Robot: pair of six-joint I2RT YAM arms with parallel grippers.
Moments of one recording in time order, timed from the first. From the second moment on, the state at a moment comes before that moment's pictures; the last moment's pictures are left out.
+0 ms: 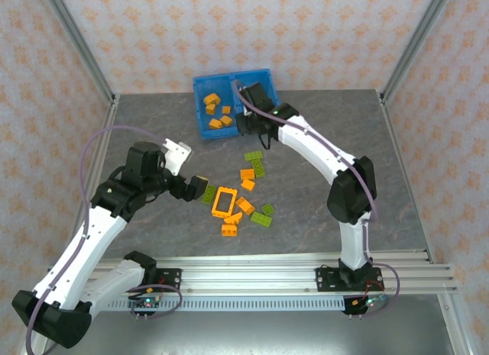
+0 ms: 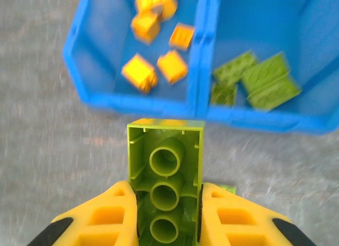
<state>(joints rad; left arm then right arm) -0.32 0.88 0.94 -0.74 0.24 0.11 0.63 1.99 1.94 -0.74 0.12 0.31</state>
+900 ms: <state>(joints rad) -0.32 0.80 0.82 -0.64 0.23 0.19 0.46 2.43 2.47 -0.84 0.03 0.41</state>
